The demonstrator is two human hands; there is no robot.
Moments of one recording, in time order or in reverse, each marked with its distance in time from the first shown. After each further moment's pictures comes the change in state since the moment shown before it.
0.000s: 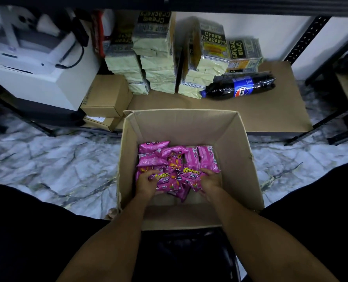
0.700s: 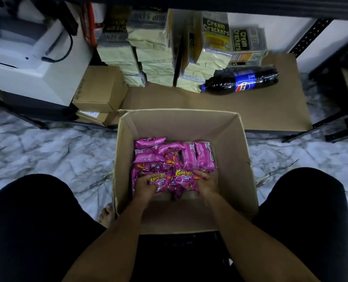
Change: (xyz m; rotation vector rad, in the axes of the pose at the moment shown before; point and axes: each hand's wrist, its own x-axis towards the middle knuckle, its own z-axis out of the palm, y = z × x) left_hand -0.023 -0.004 -0.027 -0.037 -0.005 -0.010; right_hand -0.034 0.001 0.005 -0.137 -0.131 -0.139
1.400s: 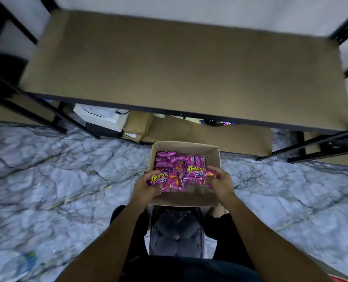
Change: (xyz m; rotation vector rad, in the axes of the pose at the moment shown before) left_hand -0.204 0.189 -0.074 -0.088 -0.039 -0.093; right_hand -0.197 -0.188 -0.098 -0.018 -0.063 0.004
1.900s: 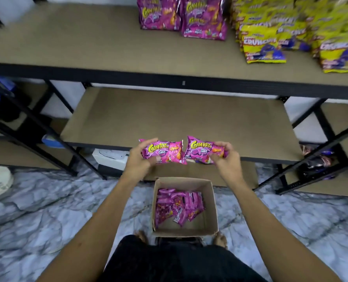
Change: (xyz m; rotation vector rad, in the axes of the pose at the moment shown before) left_hand -0.195 0.266 -0.042 0.101 -0.070 0.575; right_hand -0.217 -0.234 -0.069 0.016 0.074 -0.588
